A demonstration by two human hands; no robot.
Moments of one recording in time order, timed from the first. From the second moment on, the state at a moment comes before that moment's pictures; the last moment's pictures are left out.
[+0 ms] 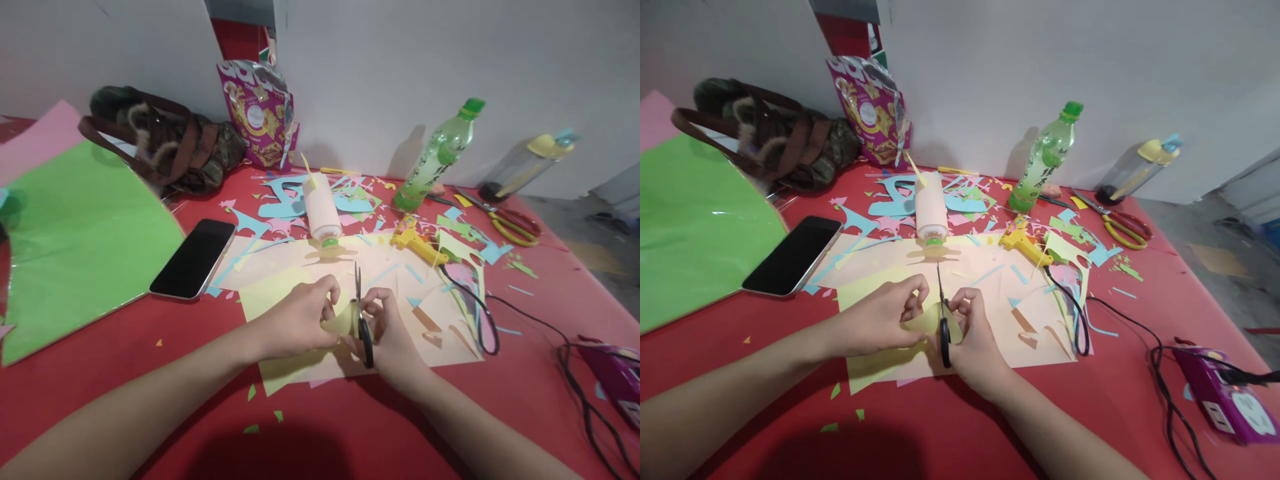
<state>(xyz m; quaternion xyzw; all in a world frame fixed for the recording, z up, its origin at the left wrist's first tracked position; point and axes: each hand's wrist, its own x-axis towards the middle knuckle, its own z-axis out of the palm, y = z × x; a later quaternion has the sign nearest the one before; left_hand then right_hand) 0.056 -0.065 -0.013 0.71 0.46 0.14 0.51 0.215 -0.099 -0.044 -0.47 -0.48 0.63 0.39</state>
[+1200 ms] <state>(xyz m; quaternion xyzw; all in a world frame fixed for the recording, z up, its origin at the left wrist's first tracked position) 0.072 -0.070 -0.034 0.74 0.45 0.21 0.46 0.214 -0.093 -0.039 -0.51 -0.40 0.57 0.51</state>
